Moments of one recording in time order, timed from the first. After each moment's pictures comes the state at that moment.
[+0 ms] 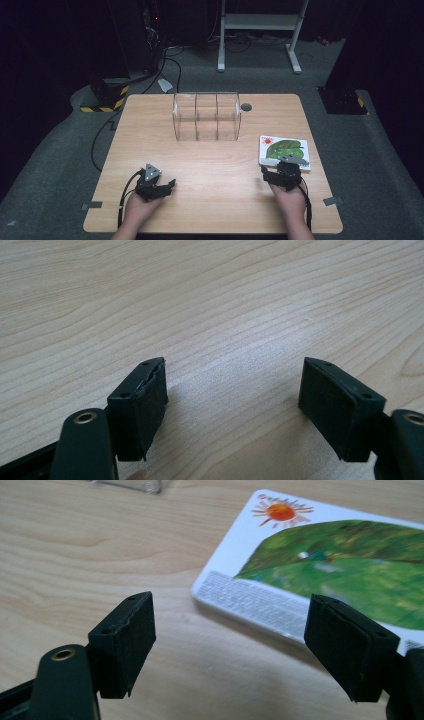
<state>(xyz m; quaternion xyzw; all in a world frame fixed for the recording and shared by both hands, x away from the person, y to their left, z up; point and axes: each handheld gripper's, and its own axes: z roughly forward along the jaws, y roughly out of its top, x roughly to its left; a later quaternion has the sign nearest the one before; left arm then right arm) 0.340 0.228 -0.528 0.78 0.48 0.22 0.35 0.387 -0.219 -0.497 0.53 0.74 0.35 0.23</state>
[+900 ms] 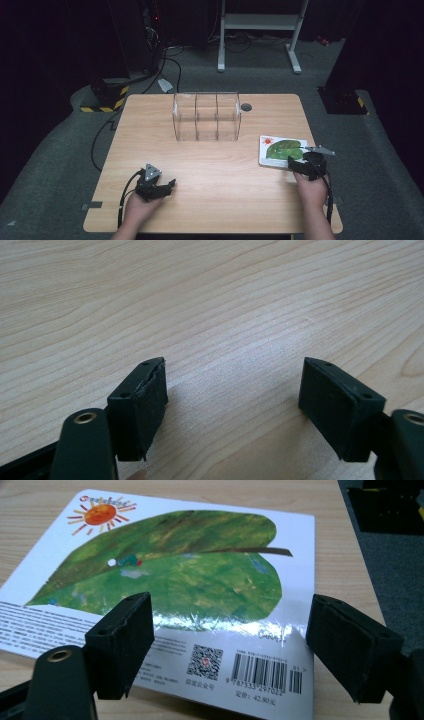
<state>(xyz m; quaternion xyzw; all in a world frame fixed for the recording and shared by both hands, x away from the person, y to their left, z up) 0.340 0.228 -0.528 0.78 0.48 0.22 0.35 0.423 -0.297 -0.506 0.62 0.68 0.30 0.25</state>
